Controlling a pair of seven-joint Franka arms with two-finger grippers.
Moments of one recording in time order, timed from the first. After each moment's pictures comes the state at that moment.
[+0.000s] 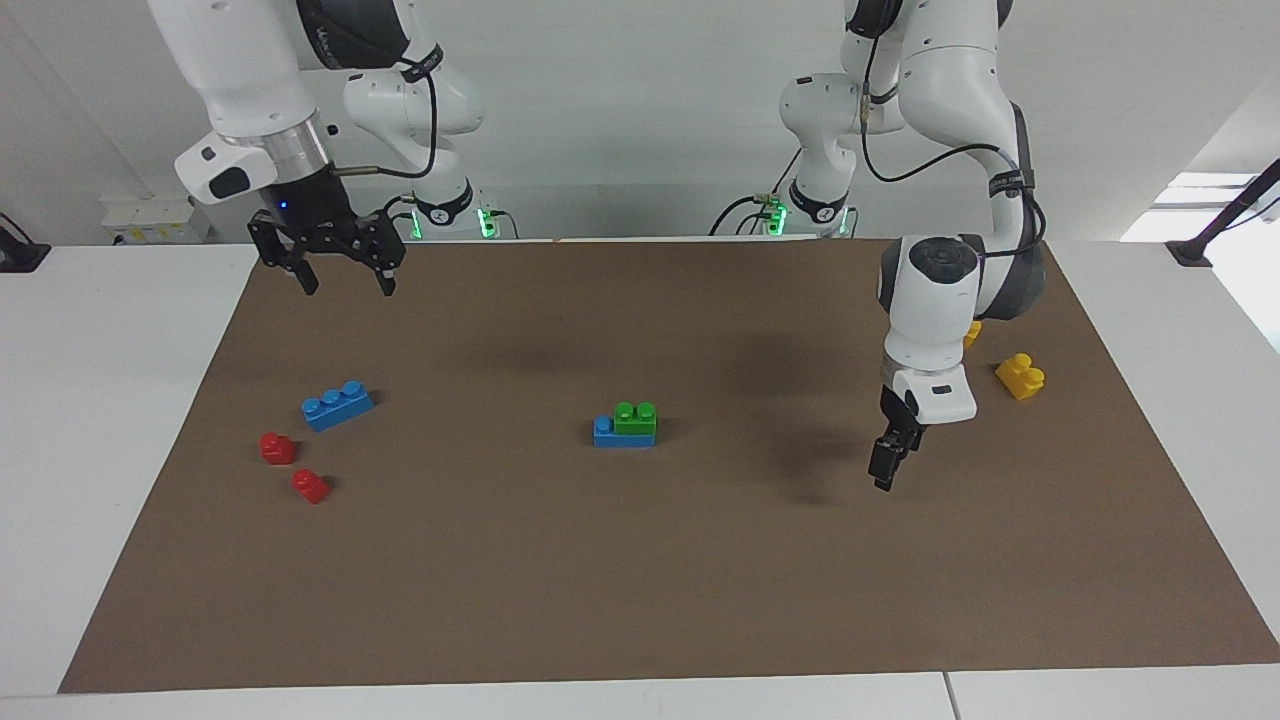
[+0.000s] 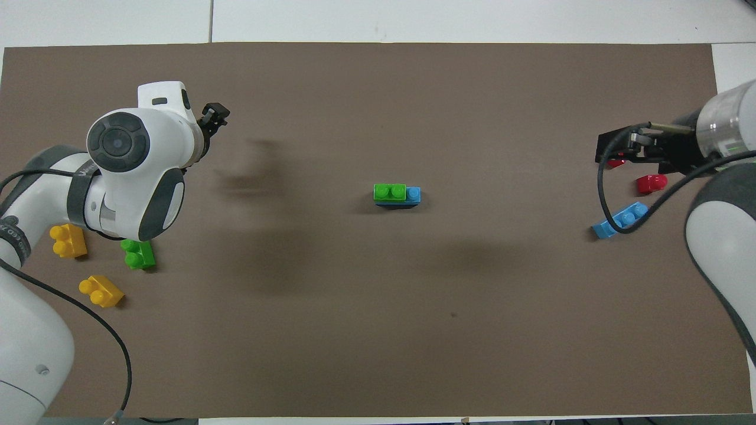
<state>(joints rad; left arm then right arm) -0.07 0.30 -0.12 -1.90 0.28 2.45 -1.03 -0.07 -0.11 0.14 -1.71 0.03 1.73 0.13</state>
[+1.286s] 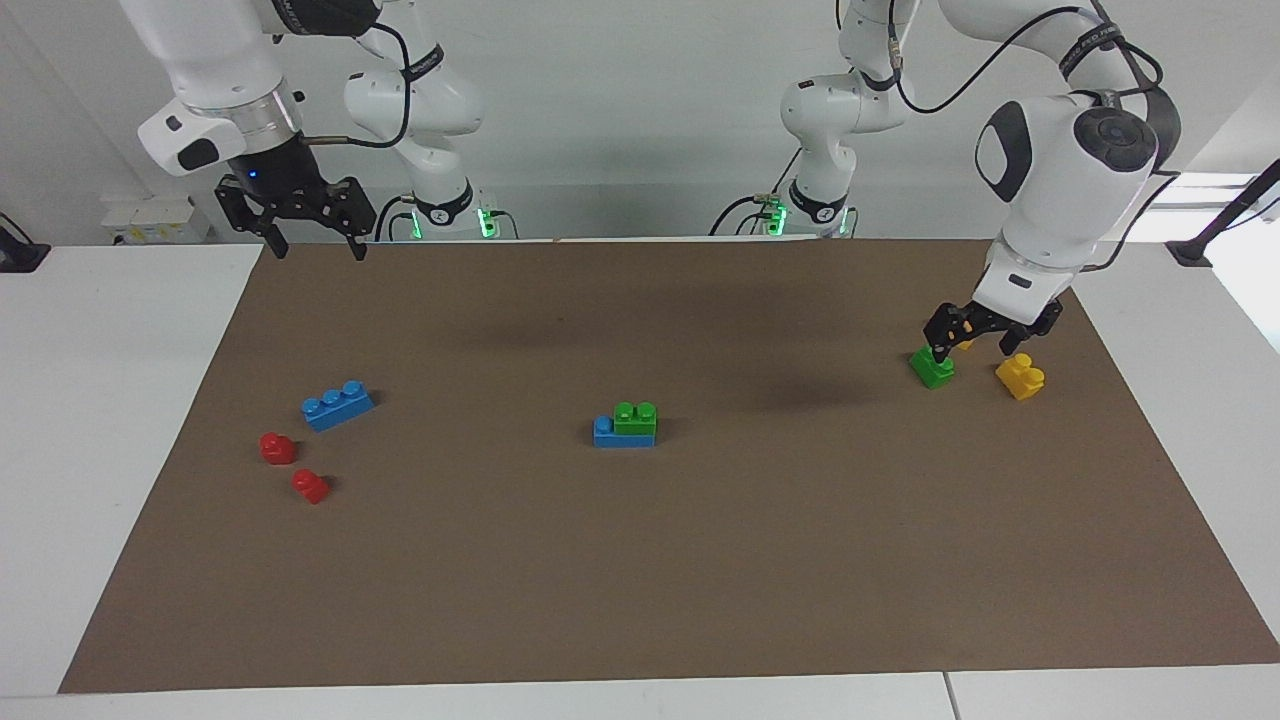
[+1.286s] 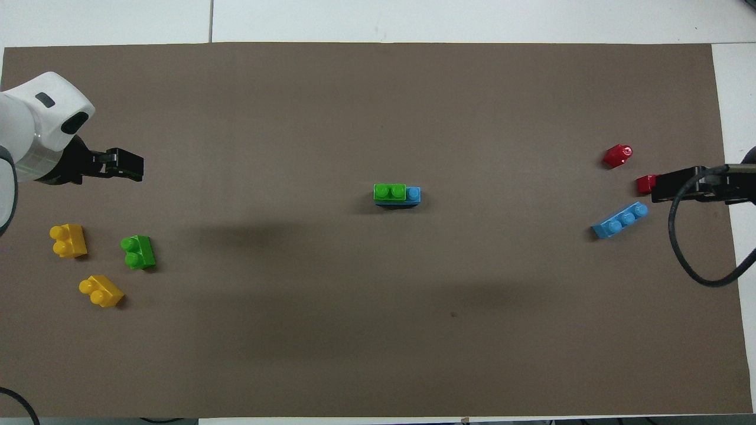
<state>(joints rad) 0.05 0.05 -0.12 -1.76 0.05 1.82 -0.05 -0.11 -0.11 0.13 -1.67 0.00 1.58 0.08</state>
